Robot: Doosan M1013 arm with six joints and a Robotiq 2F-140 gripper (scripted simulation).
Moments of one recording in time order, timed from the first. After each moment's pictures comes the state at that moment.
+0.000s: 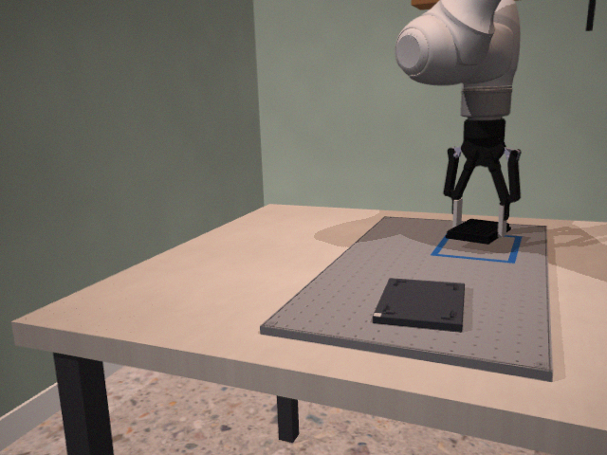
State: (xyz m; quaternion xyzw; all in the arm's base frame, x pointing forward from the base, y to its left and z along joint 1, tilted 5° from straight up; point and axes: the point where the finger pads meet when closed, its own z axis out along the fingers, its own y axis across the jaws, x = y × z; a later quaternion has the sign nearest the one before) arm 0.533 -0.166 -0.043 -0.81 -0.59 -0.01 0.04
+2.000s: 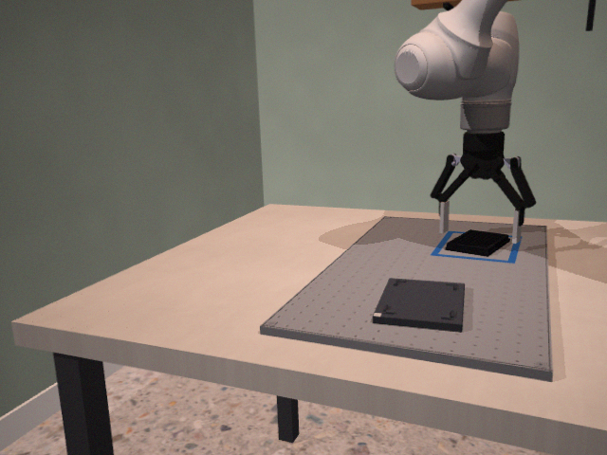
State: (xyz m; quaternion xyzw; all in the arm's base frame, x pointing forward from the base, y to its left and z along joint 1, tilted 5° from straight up) arm 0.532 -0.164 -0.067 -0.81 -0.59 -0.01 0.04
